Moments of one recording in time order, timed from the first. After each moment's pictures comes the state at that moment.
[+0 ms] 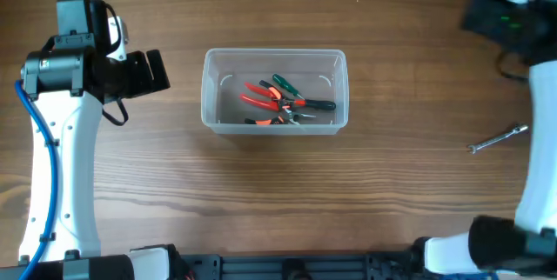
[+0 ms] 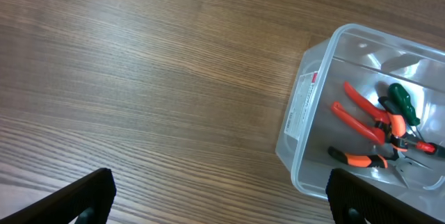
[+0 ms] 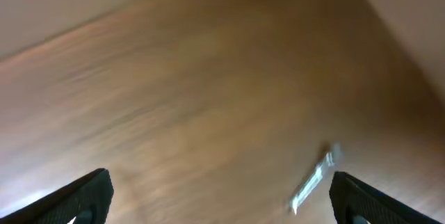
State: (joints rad) left arm 0.09 1.48 1.53 -1.21 0.00 -0.18; right arm -0.17 1.63 1.93 -1.25 0.23 0.33
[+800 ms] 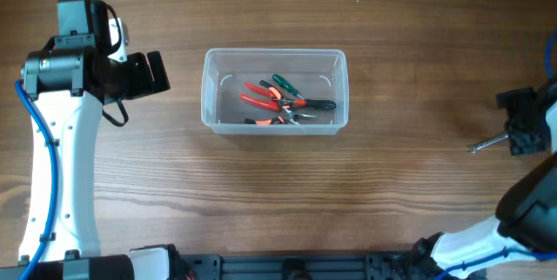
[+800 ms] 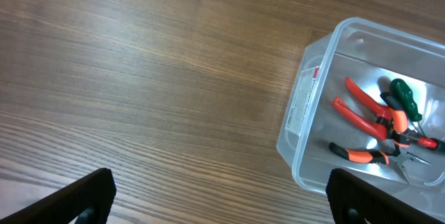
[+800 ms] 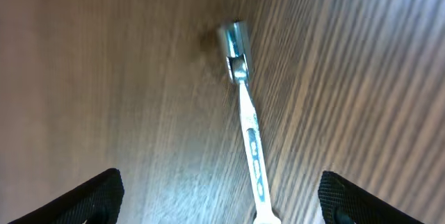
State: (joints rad) left arm 0.09 1.48 1.53 -1.22 0.00 -0.18; right arm -0.65 1.81 1.22 -0.75 0.03 0.75
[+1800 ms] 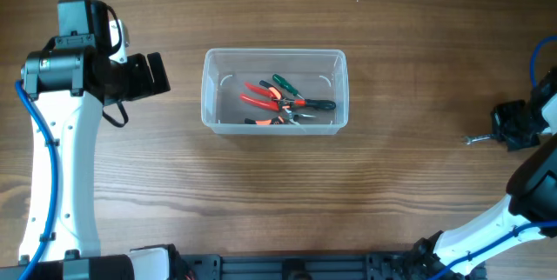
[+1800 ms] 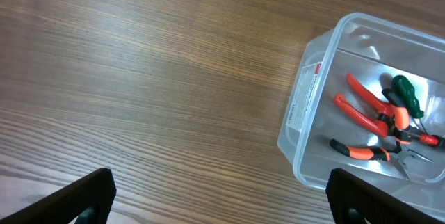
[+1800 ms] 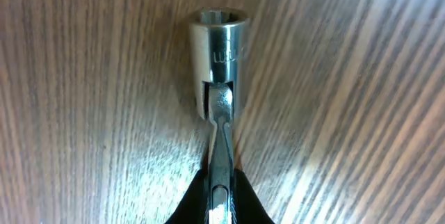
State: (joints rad) left arm 0.09 1.48 1.53 -1.23 0.00 -0.18; right arm -0.66 1.97 1.25 -0.73 0.00 0.70
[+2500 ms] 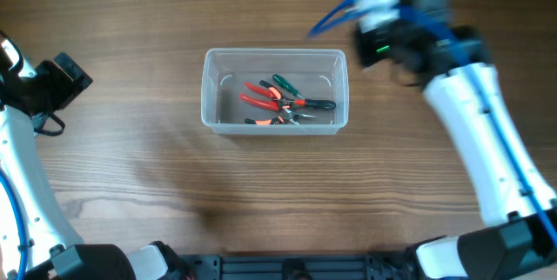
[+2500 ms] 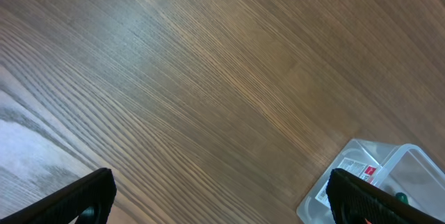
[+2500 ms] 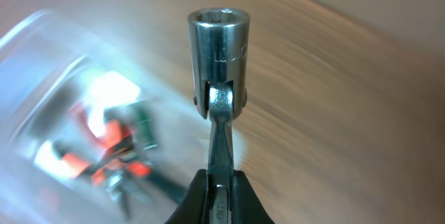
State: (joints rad) left arm 0.51 1.48 1.53 -1.16 0.10 -0.27; right arm 0.31 1.61 1.56 -0.81 -0.14 -0.30
